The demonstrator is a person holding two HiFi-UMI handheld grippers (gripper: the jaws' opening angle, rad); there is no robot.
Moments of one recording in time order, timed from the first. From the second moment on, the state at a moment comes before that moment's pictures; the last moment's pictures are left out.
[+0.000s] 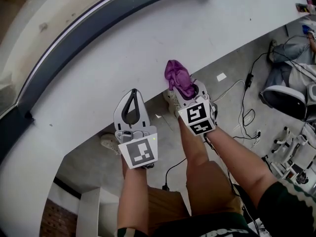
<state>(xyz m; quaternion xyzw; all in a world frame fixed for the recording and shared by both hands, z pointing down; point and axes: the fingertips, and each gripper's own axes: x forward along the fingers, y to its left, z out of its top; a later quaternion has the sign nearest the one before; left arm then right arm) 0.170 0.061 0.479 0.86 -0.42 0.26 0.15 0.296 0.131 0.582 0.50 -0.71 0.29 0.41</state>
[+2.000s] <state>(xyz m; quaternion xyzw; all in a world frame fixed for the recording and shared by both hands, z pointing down) -0.108 0.107 0.462 0.75 -0.59 0.21 0.21 -0.021 0.133 0.579 0.32 -0.81 0.22 0.44</state>
